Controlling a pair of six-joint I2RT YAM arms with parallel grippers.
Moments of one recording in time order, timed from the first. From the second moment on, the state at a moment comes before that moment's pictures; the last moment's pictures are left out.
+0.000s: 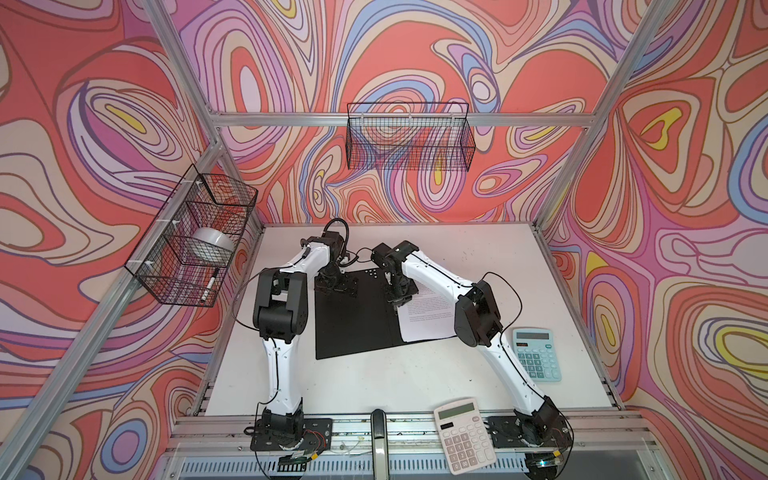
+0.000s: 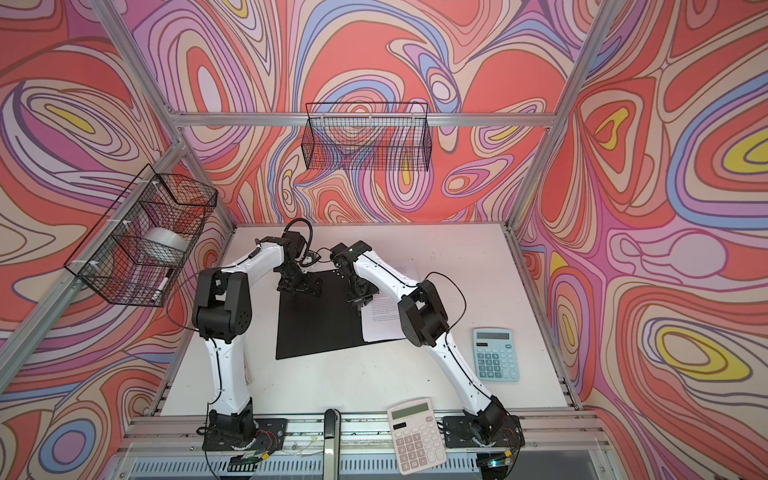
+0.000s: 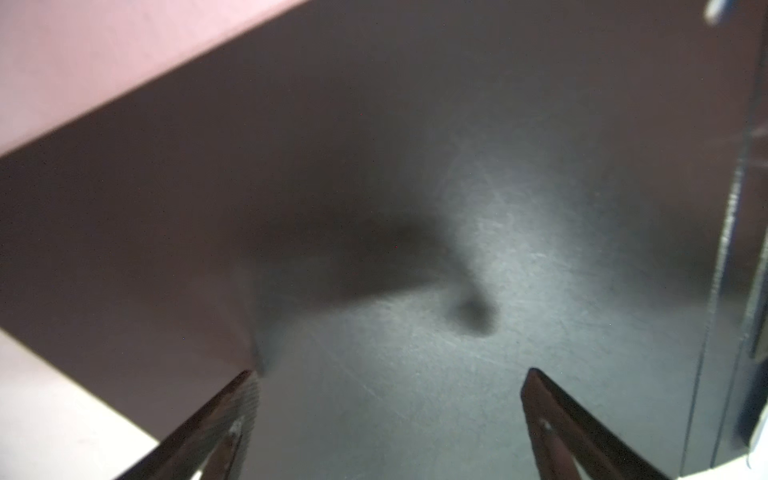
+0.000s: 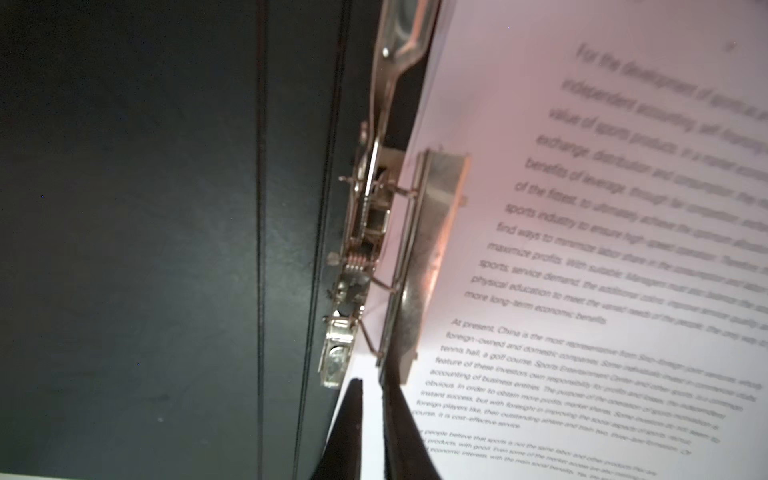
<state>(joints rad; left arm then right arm) -0.16 2.13 1.66 -1.03 0.15 0.03 0.71 2.52 2.39 -1.41 0.00 0.38</state>
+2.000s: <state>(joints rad) -0.29 2.51 2.21 -1.07 0.78 -0.14 0.26 2.07 1.69 -0.77 -0.17 0.55</state>
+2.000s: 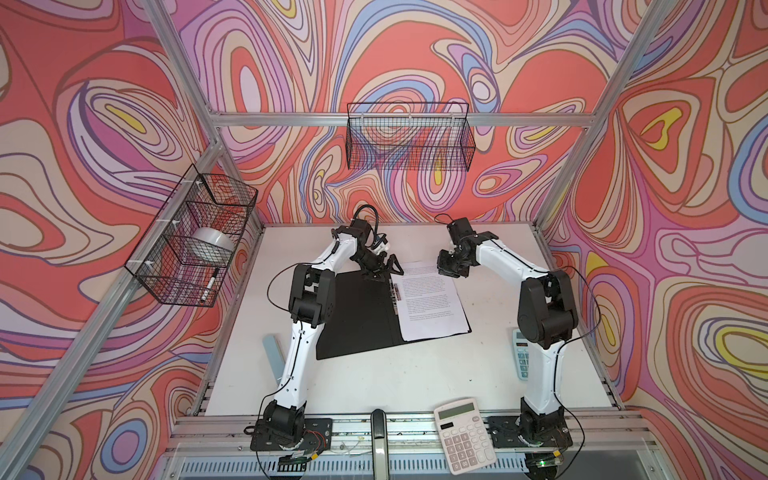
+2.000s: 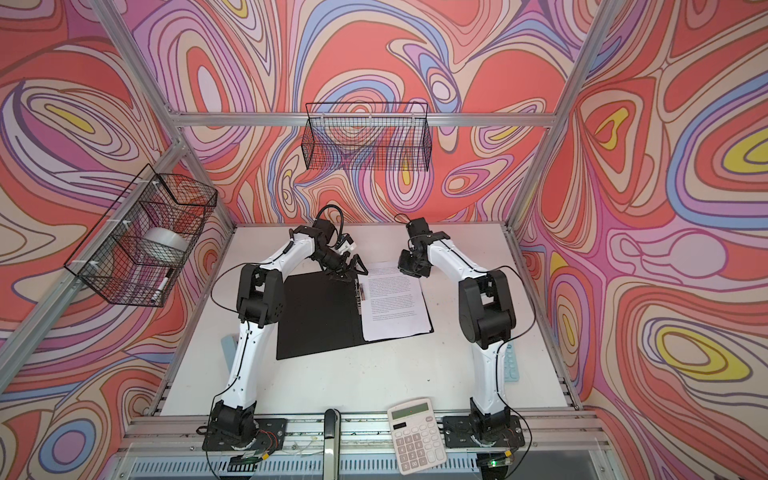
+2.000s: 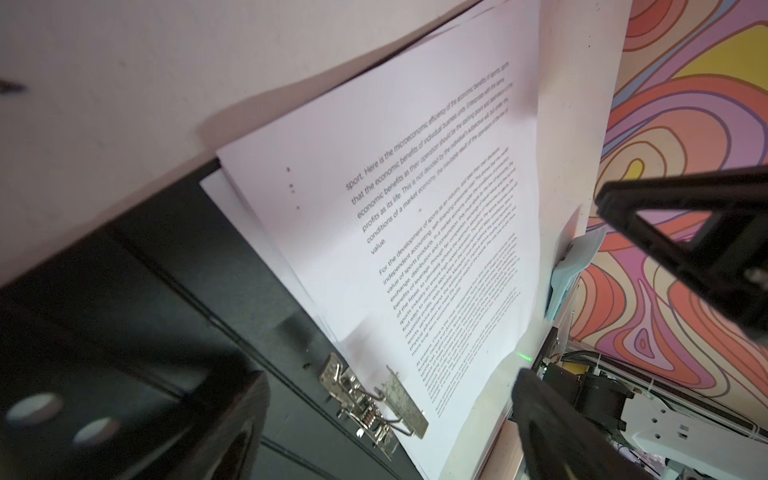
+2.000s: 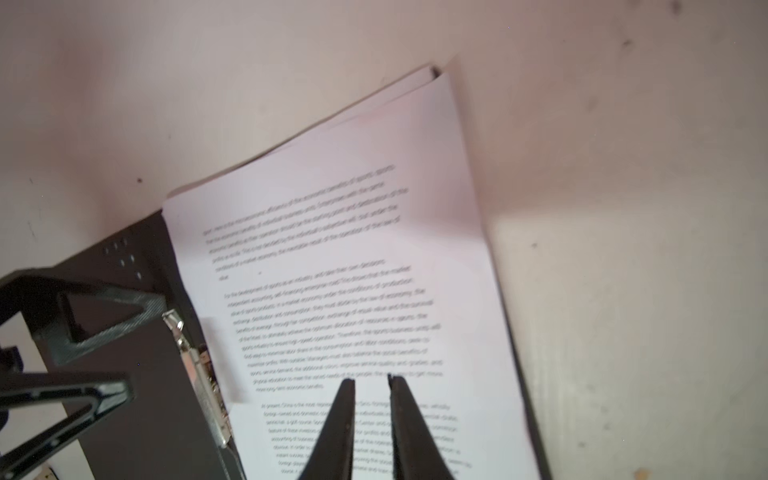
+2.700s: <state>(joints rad) -0.29 2.52 2.21 -1.07 0.81 -0.14 0.11 2.29 1.76 -0.53 -0.41 0.57</state>
